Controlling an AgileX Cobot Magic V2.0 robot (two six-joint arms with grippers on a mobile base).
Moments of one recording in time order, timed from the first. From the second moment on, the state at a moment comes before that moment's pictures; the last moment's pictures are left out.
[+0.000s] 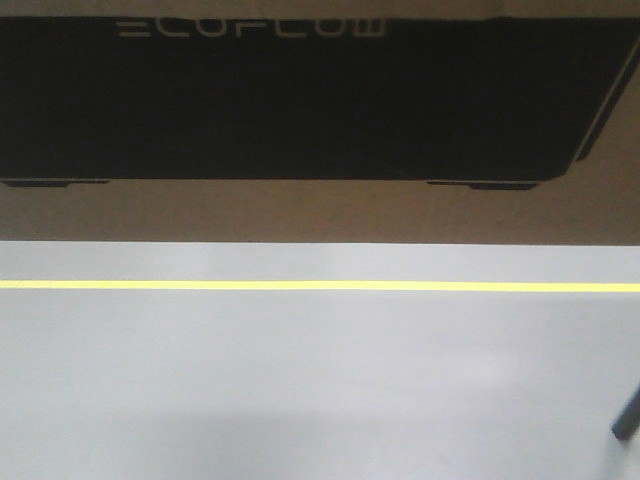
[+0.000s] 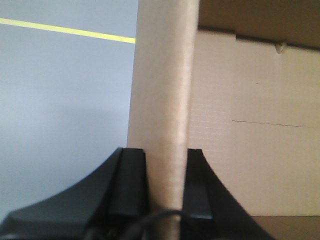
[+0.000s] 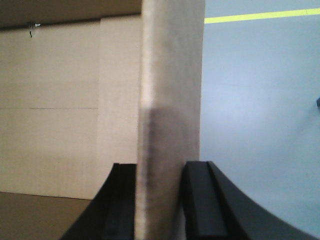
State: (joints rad) left arm -0.27 0.69 -1.19 0.07 1.02 -0.20; right arm 0.07 0.75 -1.19 0.19 1.10 0.14
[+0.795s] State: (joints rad) left arm -0.27 0.69 -1.19 0.07 1.02 -0.20; right arm 0.07 0.75 -1.19 0.19 1.10 0.14
